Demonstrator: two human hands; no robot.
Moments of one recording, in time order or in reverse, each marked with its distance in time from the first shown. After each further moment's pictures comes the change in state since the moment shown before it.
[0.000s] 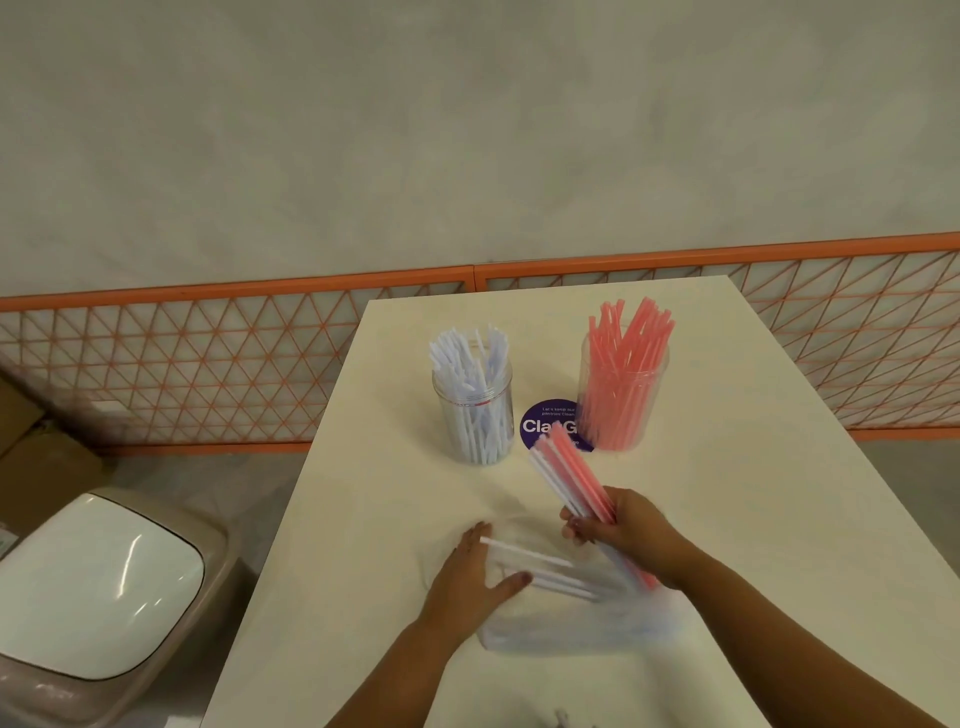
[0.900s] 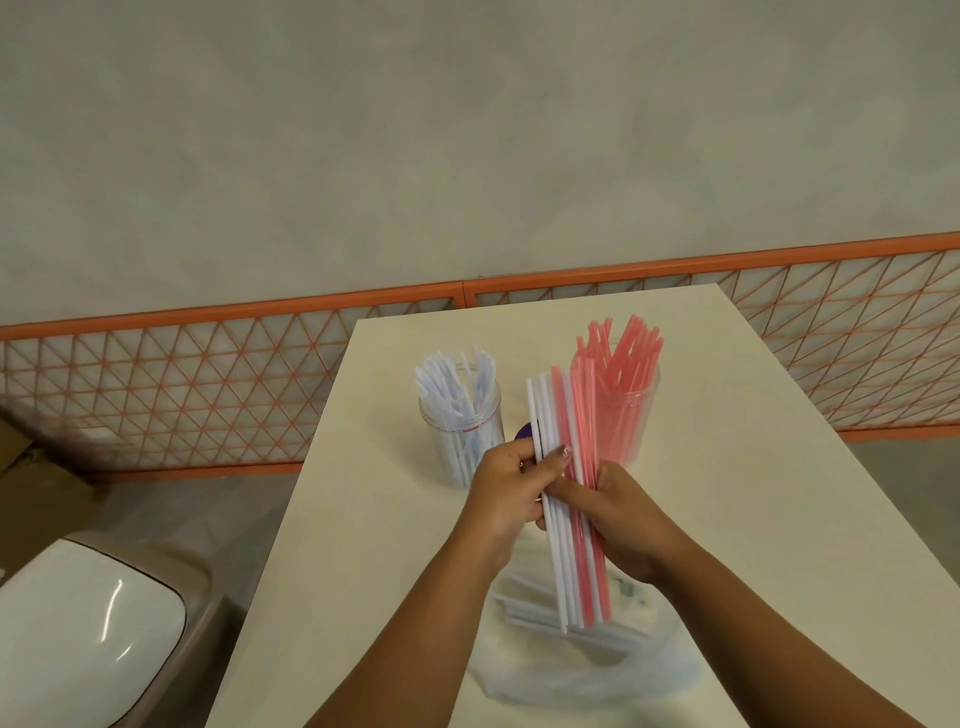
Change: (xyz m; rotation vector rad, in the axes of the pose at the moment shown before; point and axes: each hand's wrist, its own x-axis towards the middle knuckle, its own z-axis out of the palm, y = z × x) left_hand 0.008 0.159 -0.075 -0.756 0.016 0.100; right_hand -0.001 -0.082 -0.002 0.622 -0.004 -0.094
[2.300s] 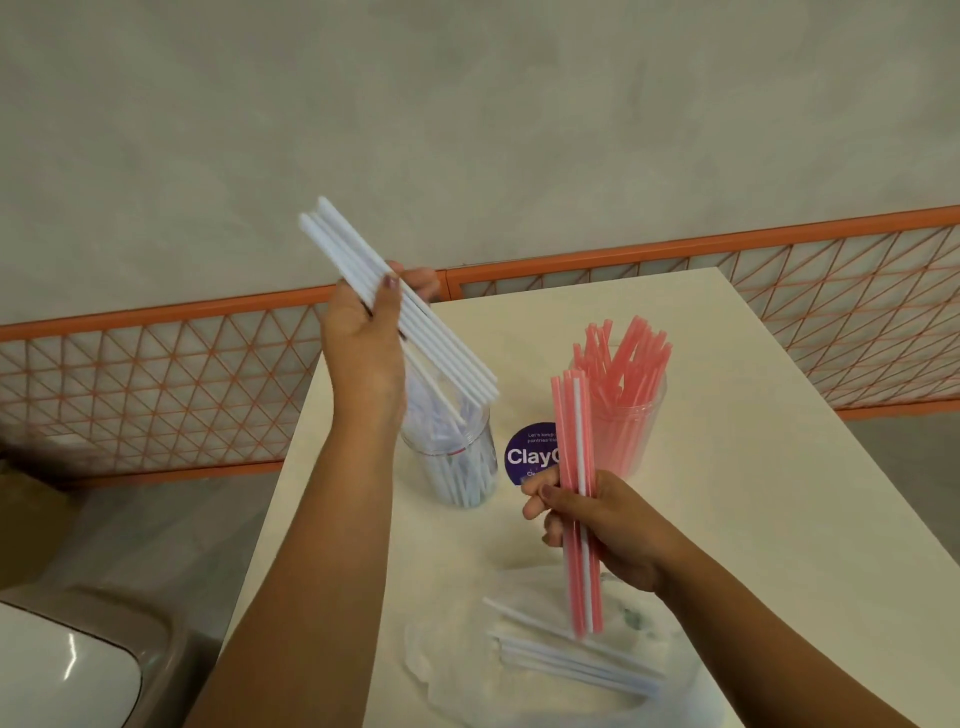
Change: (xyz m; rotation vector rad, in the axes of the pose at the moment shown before) left_hand 0.088 0.095 -0.071 -0.162 0.494 0.531; right_hand 0.039 0.006 -0.023 0.094 -0.041 0.190
